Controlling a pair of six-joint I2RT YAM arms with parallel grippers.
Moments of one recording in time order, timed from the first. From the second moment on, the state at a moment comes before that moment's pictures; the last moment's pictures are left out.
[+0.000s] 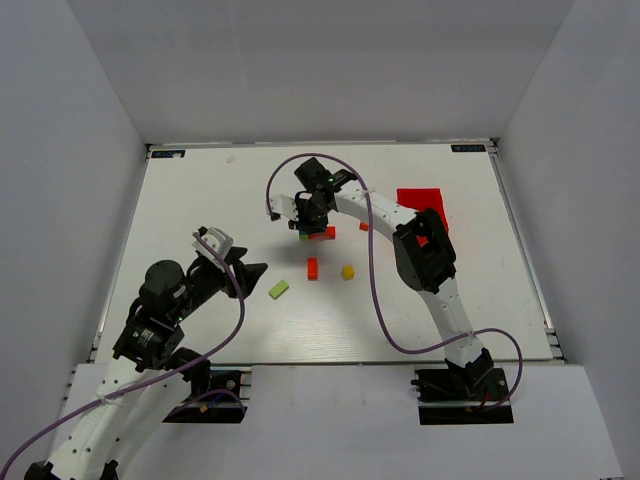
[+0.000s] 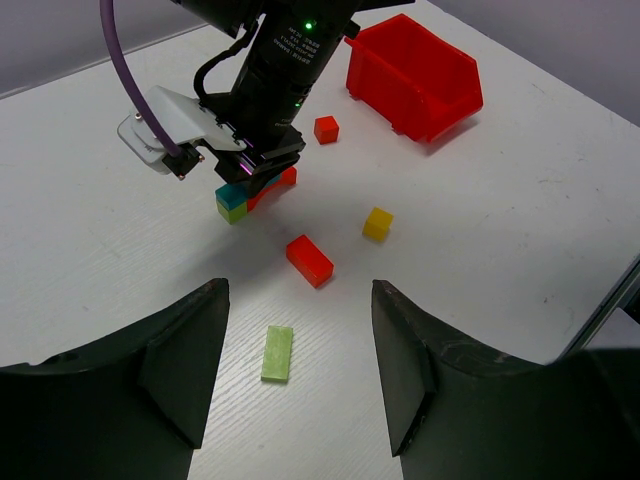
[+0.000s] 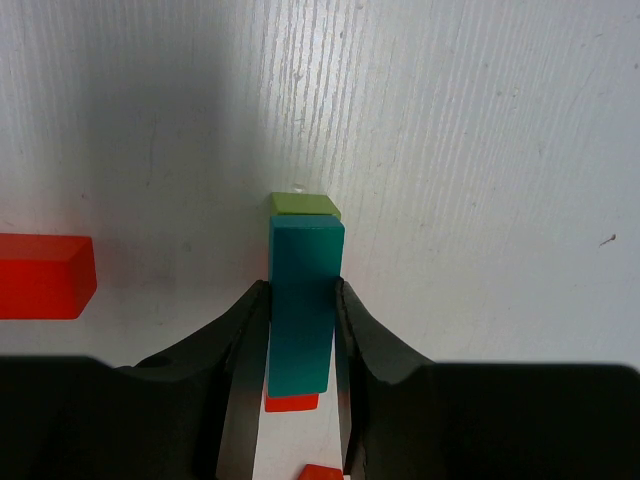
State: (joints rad) left arm -0.45 0.44 0.62 -0.29 0.27 -0.05; right arm 0.73 2.31 2.02 -0.81 -0.31 -1.00
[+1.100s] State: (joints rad) left arm -0.45 0.44 0.62 -0.29 0.27 -0.05; right arm 0.73 2.31 2.02 -0.81 -0.30 -1.00
